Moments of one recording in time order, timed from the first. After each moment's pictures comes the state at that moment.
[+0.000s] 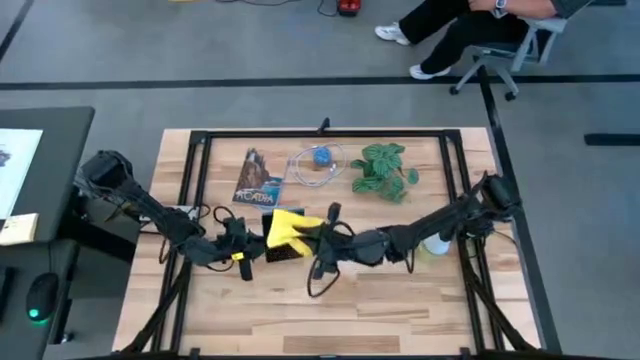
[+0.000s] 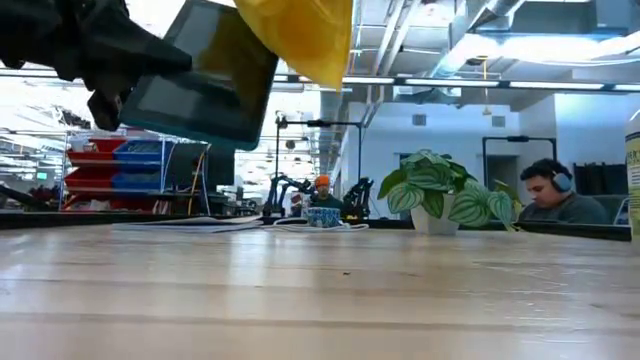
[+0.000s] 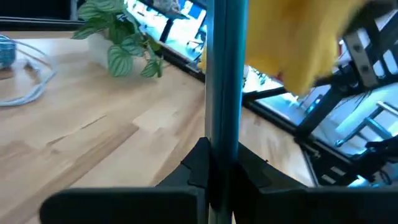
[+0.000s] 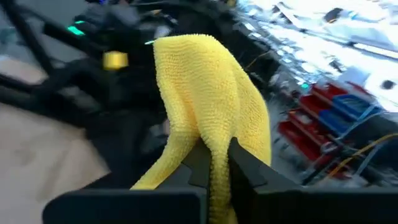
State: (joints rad) left arm -0.65 1.18 0.27 0.75 -0.87 -0.65; right arm 0.33 1.81 1.21 0.63 0.66 -0.58
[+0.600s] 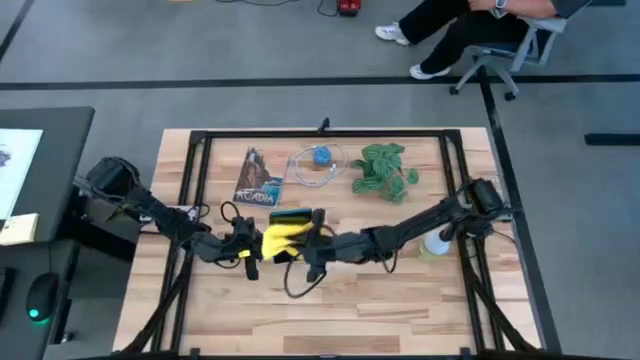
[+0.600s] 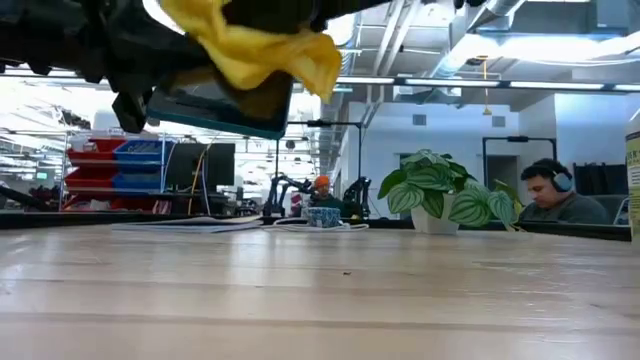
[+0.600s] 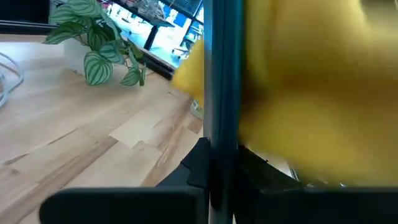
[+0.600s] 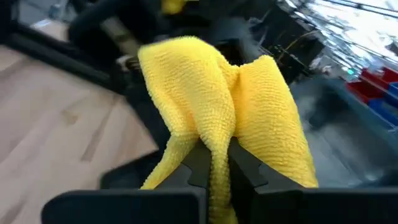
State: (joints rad) left arm -0.57 1.29 0.27 0.95 -0.74 -0.58; right arm 0.30 1.97 1.30 0.48 0.52 -0.48
